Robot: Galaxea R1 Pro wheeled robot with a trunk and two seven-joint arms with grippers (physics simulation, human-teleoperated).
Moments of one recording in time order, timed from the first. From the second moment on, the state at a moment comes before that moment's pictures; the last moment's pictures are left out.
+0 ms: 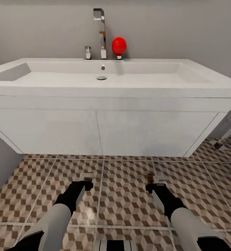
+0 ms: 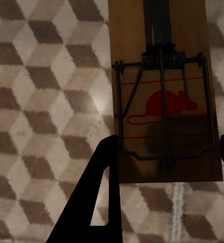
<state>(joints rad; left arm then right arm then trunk) -0.78 -0.17 0.32 -0.47 -0.36 0.40 0.10 -0.74 0.04 0.03 -0.45 0.01 0.35 -0.23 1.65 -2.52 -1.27</state>
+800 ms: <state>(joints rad) -0.78 -0.17 0.32 -0.48 -0.35 0.39 0.10 -0.74 0.05 0.03 -0.45 0.02 0.32 -0.23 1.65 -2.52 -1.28</state>
